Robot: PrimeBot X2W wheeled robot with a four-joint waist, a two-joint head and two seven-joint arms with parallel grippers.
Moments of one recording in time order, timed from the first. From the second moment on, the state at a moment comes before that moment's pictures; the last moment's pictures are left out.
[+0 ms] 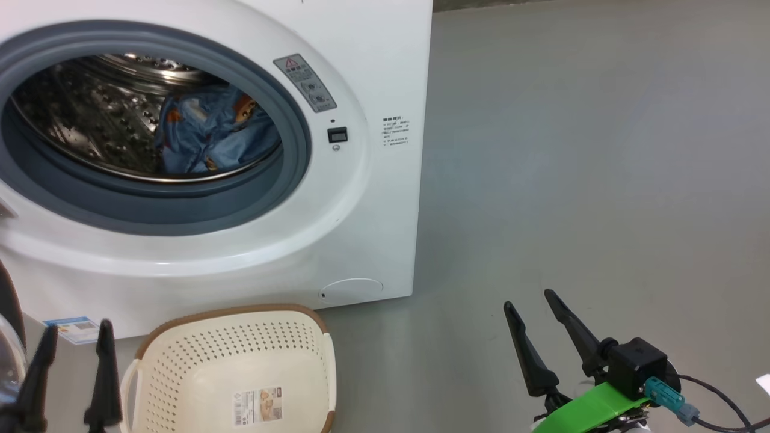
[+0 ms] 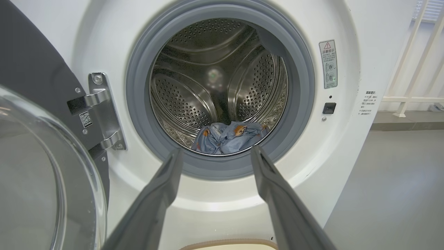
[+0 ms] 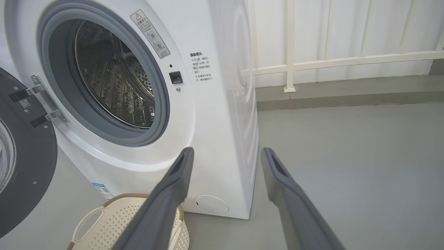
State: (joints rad) left arm 0.02 0.21 0.08 0.06 -0.33 -0.13 -0.25; right arm -0.08 -0.05 0.16 0.18 0.22 0.12 -0.26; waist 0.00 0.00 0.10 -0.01
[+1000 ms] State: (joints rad) left arm 0.24 0.12 0.13 0.03 -0.25 -0.13 -0.25; right arm -0.02 -0.05 0.15 0.18 0.21 0.12 -0.26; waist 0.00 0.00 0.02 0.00
